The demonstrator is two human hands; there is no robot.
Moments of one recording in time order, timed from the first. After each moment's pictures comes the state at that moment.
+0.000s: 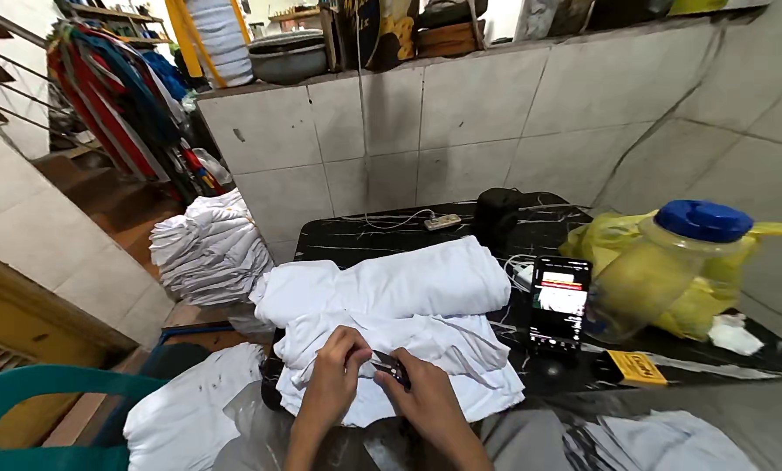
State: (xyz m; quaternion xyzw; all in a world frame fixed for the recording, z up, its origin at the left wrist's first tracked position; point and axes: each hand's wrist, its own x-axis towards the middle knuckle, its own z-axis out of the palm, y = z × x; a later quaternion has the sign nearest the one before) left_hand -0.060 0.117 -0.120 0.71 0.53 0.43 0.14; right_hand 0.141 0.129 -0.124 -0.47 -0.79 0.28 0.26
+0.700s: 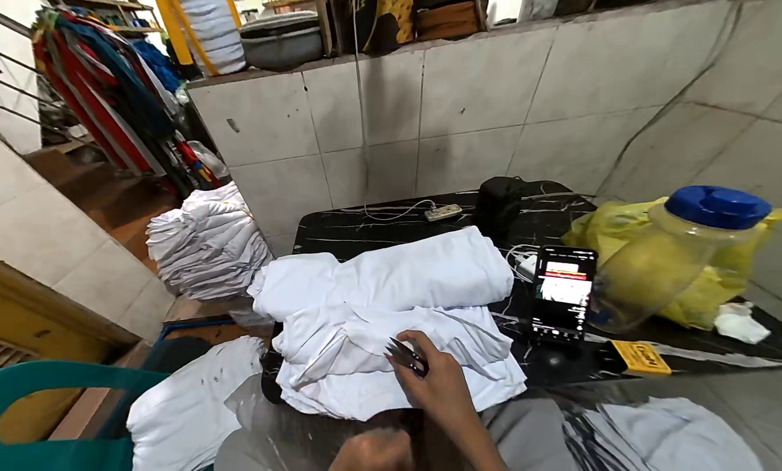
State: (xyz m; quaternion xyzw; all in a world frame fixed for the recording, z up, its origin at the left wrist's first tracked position) left_hand -0.011 0.014 -0.114 0.80 0.48 0.27 0.24; right_hand 0.150 0.134 -0.138 -0.50 -0.74 0.26 0.36
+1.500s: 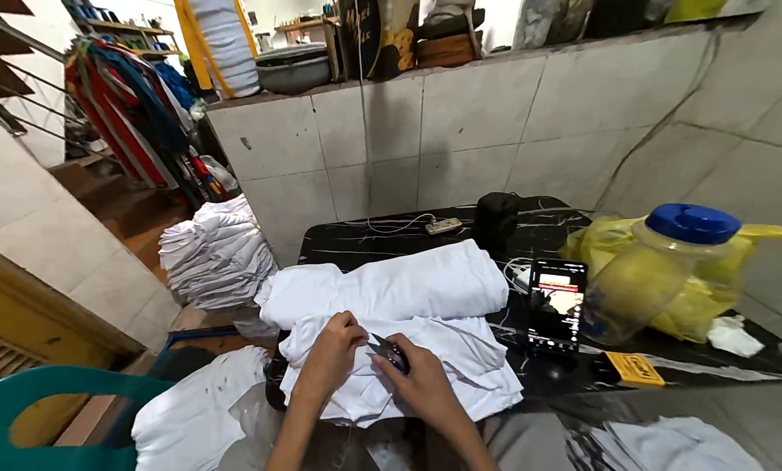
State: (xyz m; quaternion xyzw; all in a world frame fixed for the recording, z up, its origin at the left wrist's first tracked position) left_hand -0.076 0.153 -0.106 0.78 0.56 0.27 0.07; right_hand 0.137 0.147 -0.111 -0.45 -0.76 0.35 0.30
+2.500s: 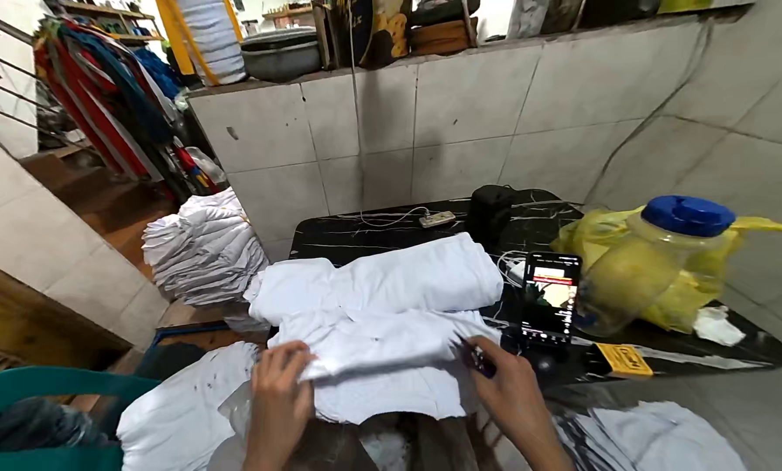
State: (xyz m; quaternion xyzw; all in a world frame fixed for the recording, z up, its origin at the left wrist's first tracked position) left_hand -0.099 0.062 -0.104 0.68 0.63 0.36 -0.08; right_hand 0.235 0.129 -0.099 -0.57 -0.72 0.16 0.36
